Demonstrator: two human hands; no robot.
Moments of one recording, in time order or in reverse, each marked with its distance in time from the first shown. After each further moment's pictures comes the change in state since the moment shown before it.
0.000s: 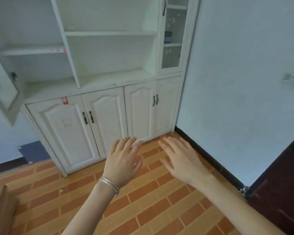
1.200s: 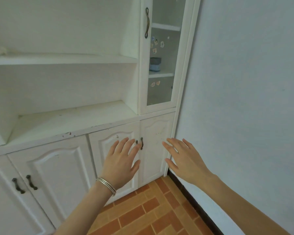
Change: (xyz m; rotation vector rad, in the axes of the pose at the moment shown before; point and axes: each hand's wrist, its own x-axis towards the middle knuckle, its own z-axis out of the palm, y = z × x) left_hand 0.544 -0.063 0.193 0.085 0.070 0.054; right_hand 0.397 0.414 0.128 -0.106 0.135 -0.018
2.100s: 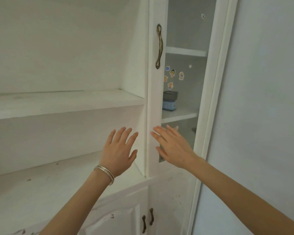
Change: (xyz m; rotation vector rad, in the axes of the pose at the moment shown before) left_hand 0.377 -0.202 0.111 0.175 0.198 -0.026; right_hand 0.419 0.165 0.152 -0.081 0.265 -0.254
